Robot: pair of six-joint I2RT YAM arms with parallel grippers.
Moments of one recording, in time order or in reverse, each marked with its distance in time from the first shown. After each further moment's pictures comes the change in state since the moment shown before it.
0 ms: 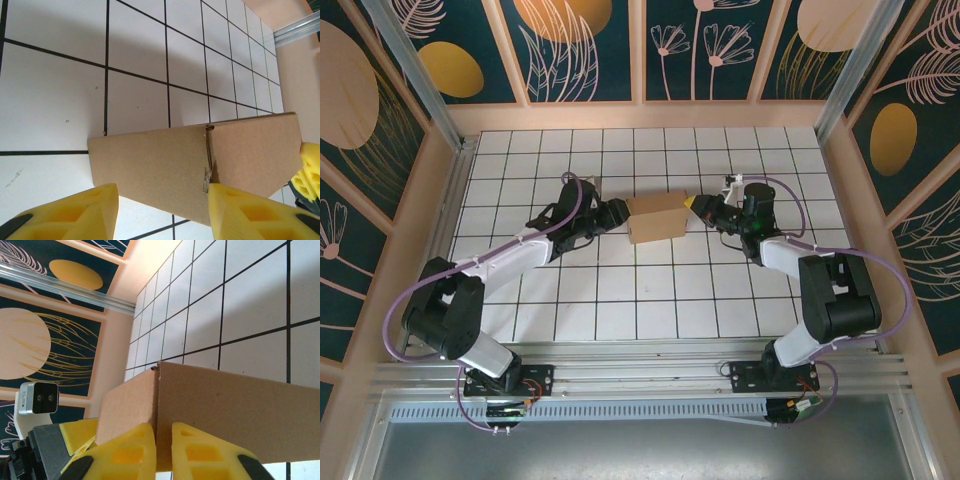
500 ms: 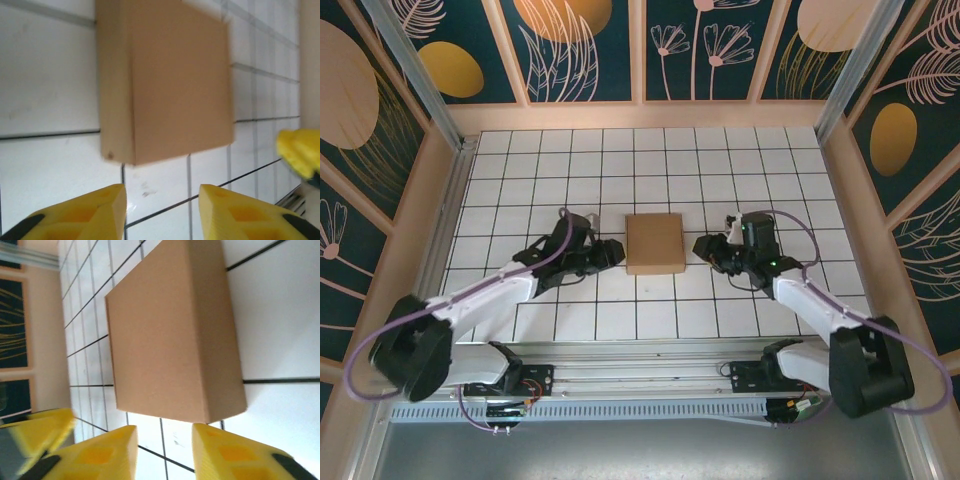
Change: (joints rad) left arm -0.103 -0.282 -0.237 -0.105 0.040 -0.048; right arm 0.096 -0.427 -0.162 -0.595 0.172 -0.076
